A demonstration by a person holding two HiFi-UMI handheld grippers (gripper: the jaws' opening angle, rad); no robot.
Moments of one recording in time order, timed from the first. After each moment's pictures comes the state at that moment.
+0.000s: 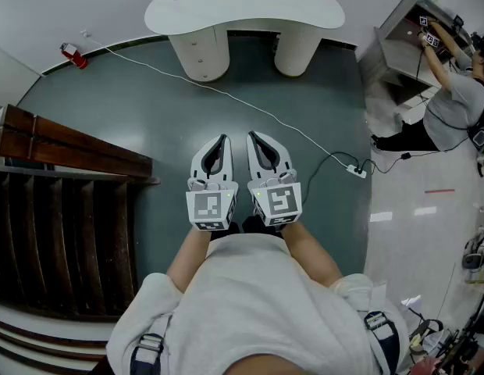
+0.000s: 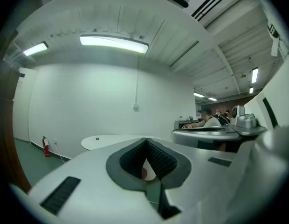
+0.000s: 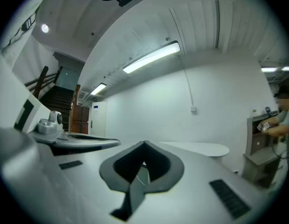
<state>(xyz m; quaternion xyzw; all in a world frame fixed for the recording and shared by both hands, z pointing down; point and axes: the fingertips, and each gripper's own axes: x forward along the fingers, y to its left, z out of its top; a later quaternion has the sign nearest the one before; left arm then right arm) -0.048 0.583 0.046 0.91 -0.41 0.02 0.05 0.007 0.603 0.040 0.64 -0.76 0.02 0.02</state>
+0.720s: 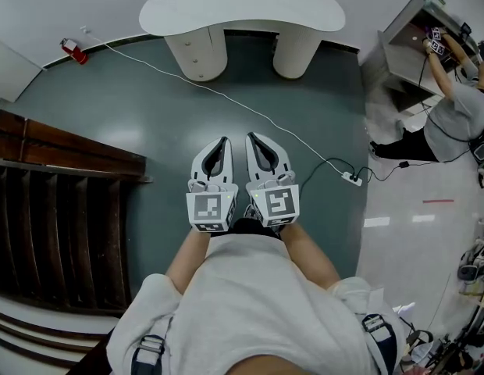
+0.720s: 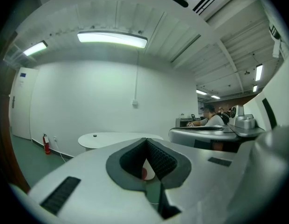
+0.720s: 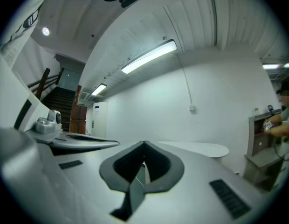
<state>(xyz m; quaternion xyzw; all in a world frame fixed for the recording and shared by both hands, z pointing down) 0.023 0.573 0.061 0.90 -0.43 0.04 0.05 0.076 0.588 0.053 0.63 -0.77 0.02 0.02</state>
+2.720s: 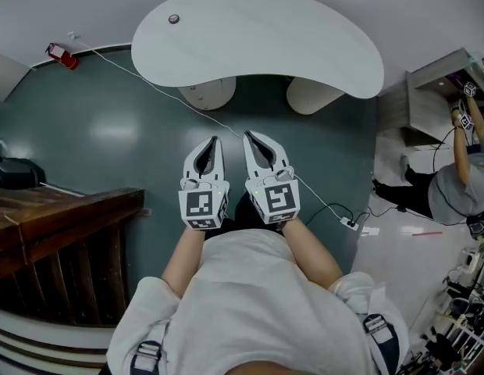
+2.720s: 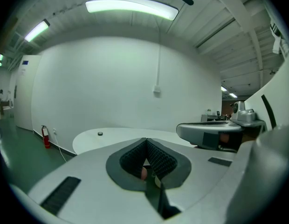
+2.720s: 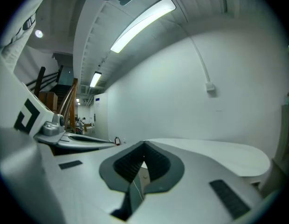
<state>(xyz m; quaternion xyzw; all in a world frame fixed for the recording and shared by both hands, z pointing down) 0.068 0.159 0.130 0.87 -0.47 0.07 0.12 0.138 0.173 0.112 0.58 -0.81 0.07 0.06</state>
